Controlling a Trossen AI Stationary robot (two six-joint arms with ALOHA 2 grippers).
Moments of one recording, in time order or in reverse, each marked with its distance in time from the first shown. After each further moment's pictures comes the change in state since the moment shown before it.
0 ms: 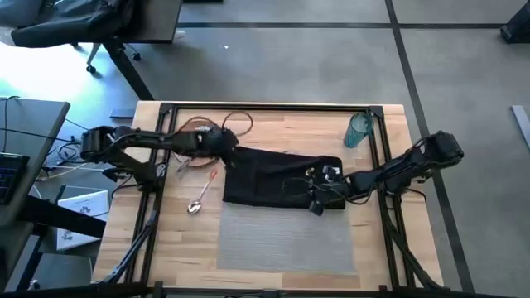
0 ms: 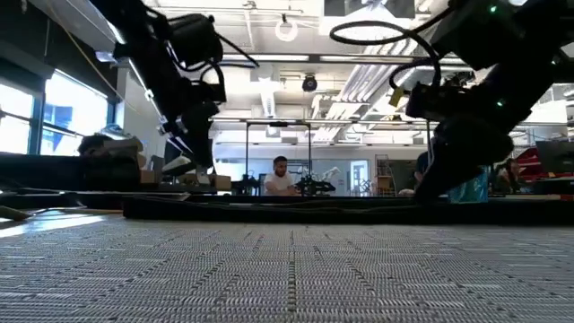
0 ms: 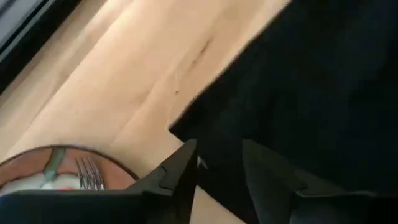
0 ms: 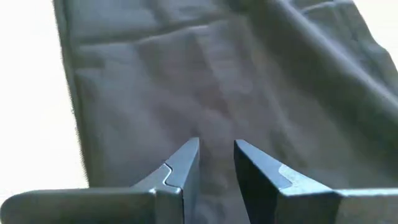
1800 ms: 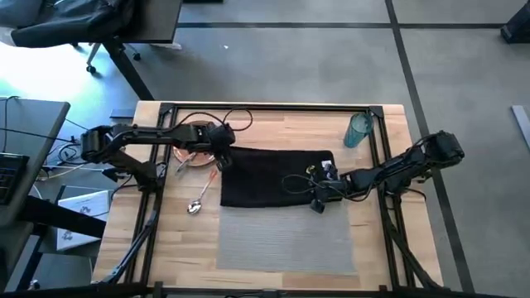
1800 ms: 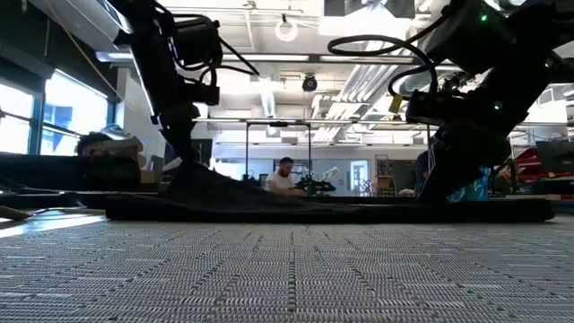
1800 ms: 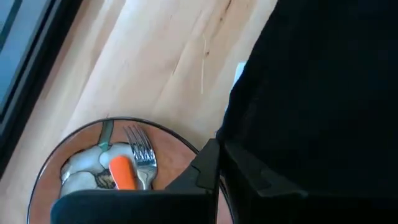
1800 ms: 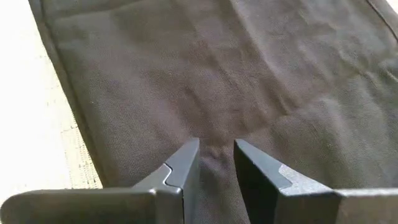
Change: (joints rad) left arm -0.013 -0.036 0.089 -0.316 -0.047 0.090; right arm -0.021 -0.001 0.002 -0.042 -0.031 0.008
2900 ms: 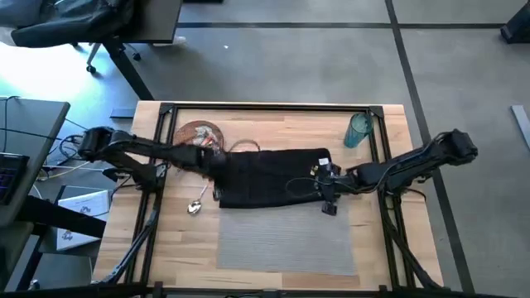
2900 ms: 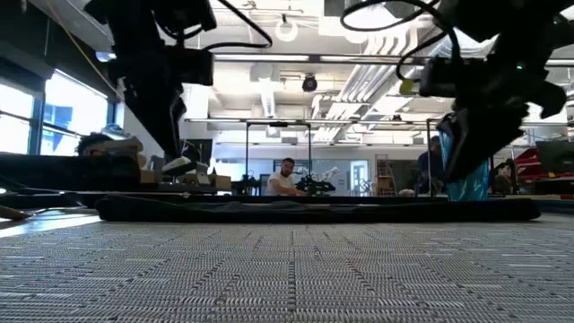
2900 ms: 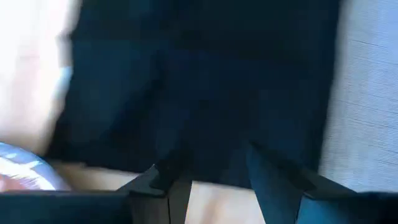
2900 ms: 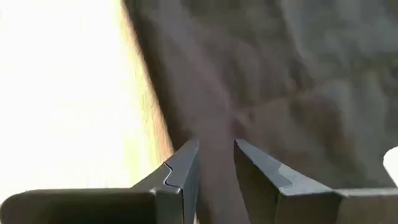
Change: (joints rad) left arm -0.390 0.018 -0.010 0.031 0.164 -0.155; right arm 0.000 -0.176 0.066 -0.318 -0.192 -0.150
